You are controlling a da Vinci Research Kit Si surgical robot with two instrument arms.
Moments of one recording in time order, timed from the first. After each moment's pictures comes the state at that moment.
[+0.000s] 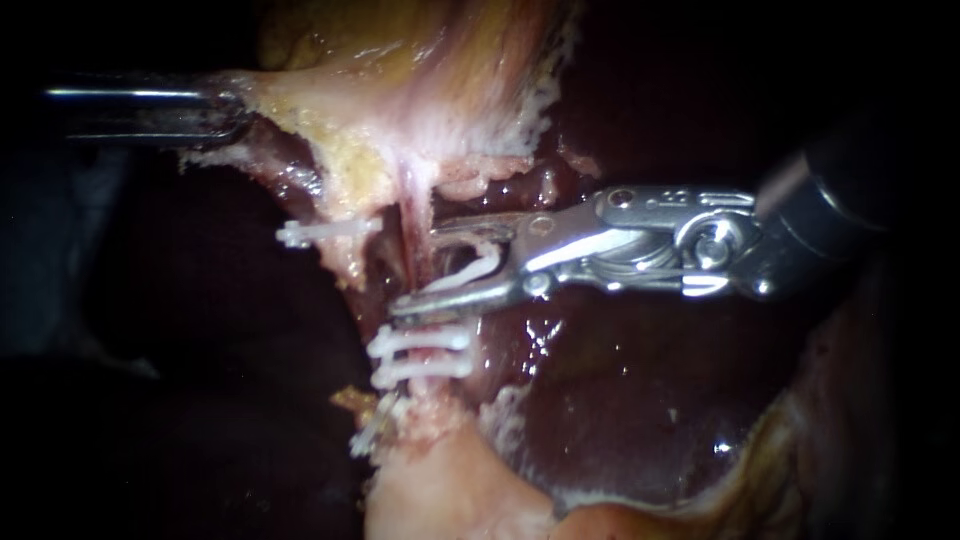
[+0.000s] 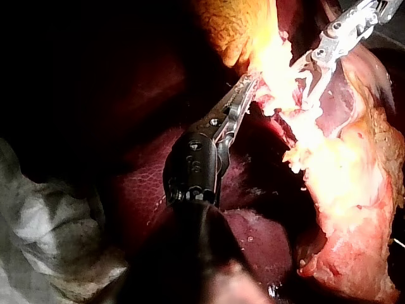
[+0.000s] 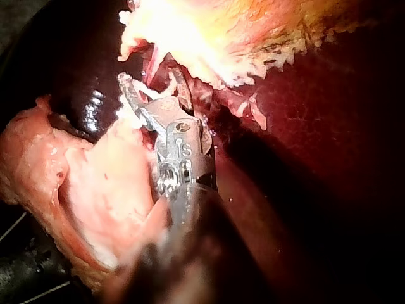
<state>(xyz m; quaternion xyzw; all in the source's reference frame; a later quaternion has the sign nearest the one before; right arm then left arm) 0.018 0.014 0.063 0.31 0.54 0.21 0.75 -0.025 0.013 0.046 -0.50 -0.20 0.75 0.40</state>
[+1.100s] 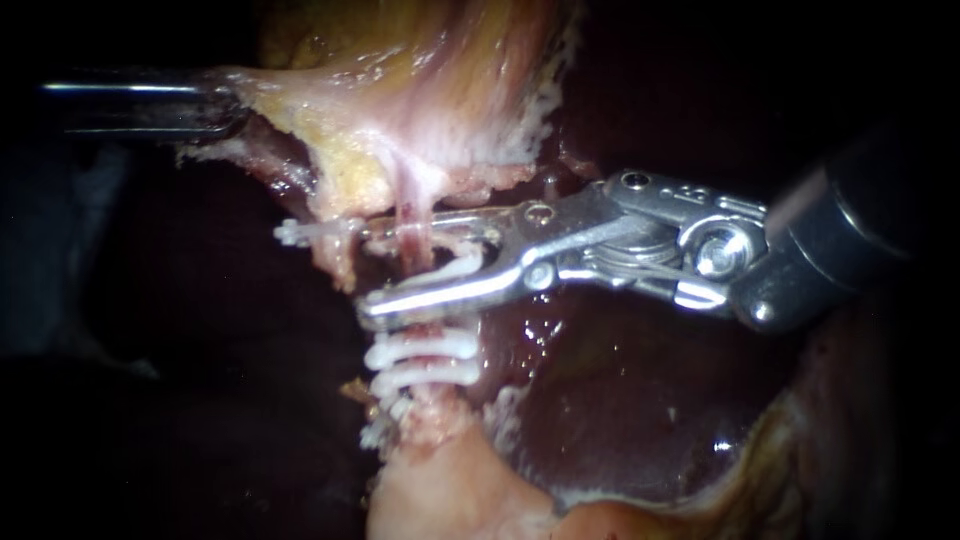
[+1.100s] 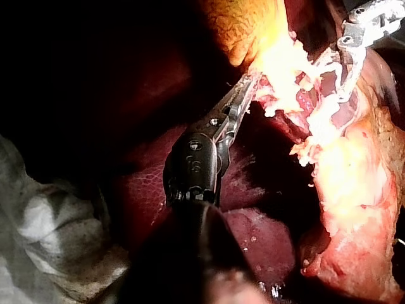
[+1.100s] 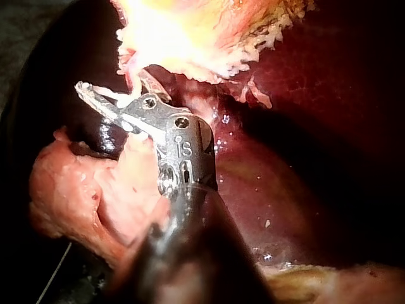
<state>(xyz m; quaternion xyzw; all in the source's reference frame) 0.018 0.015 0.057 0.40 0.62 0.22 0.64 -0.025 0.014 0.046 -0.50 -0.19 0.75 0.40</state>
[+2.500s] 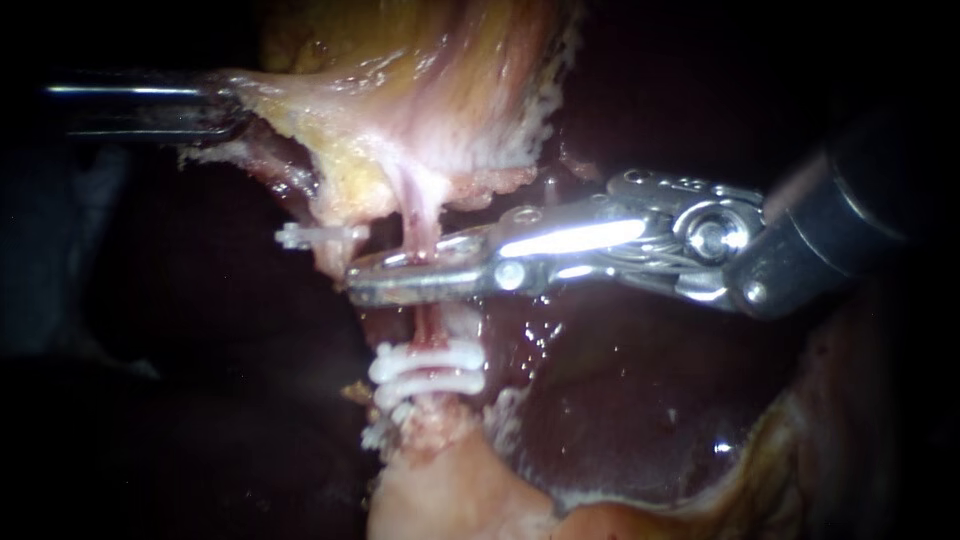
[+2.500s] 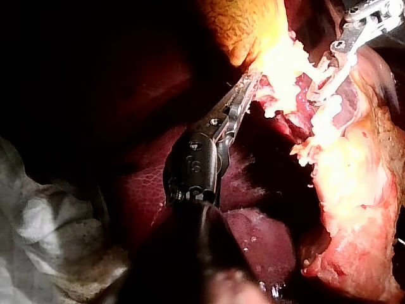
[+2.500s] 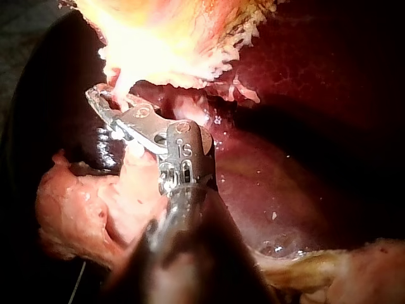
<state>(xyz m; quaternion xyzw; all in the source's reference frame) 0.018 0.015 0.058 0.43 0.56 0.26 0.65 -0.025 0.014 0.046 -0.49 -0.19 0.75 0.40</state>
